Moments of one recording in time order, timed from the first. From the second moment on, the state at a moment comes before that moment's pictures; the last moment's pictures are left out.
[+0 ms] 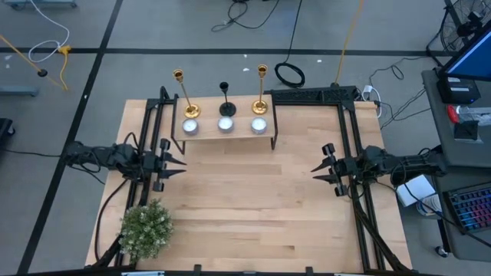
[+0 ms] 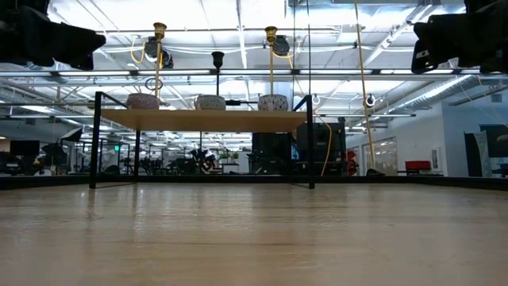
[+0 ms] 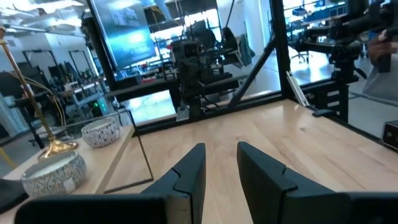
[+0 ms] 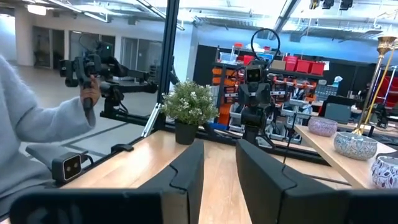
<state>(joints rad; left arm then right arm) -0.21 0.00 0.12 -0.07 -0.11 0.24 0.07 0.10 0.02 0.26 -0.21 -0.10</state>
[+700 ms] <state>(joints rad) -0.13 0.01 0.01 0.06 -0.11 0.18 0.07 0.10 0.02 0.14 -0.21 -0.11</state>
